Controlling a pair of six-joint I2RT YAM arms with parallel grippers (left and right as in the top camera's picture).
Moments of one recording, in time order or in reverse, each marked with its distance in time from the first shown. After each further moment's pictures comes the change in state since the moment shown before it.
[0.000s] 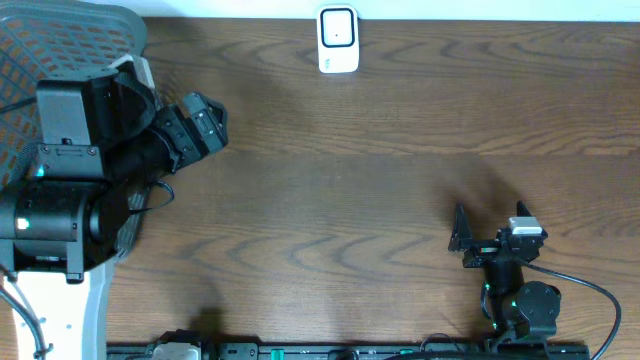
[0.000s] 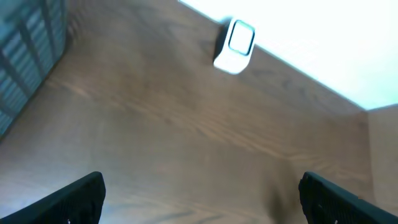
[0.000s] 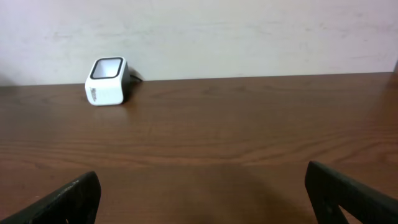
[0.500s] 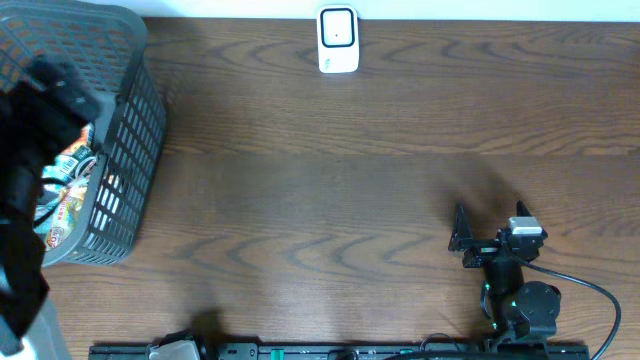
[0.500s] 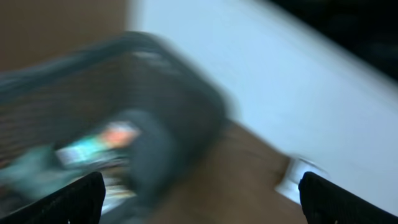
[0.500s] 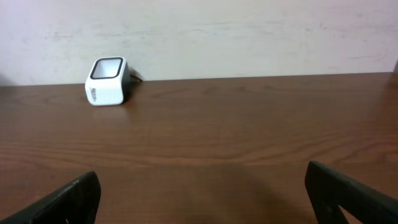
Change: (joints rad) left arm 0.305 0.029 0.338 -0.053 -0.336 0.097; right arm 0.000 0.000 0.000 0.000 0.000 0.000
